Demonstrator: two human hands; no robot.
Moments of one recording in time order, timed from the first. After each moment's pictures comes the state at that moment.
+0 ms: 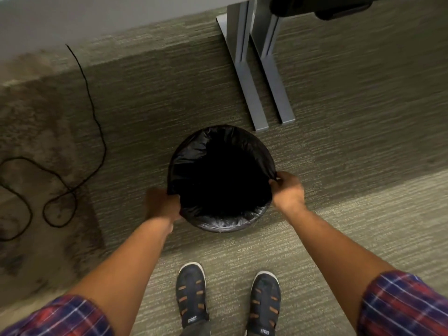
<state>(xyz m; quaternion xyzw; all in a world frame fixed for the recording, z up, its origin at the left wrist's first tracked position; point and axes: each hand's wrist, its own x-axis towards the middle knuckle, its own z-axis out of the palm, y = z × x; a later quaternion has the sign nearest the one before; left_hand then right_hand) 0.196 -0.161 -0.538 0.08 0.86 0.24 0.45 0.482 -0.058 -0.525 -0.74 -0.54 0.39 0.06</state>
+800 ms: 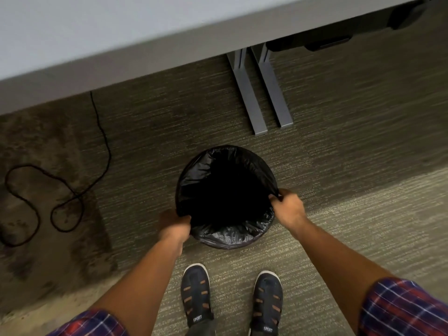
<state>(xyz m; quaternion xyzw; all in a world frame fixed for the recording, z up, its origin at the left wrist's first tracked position) 0.208 -0.203 -0.562 0.08 0.86 0.17 0.48 0.498 -0.085 -0.512 -0.73 -0.51 0.45 -0.01</state>
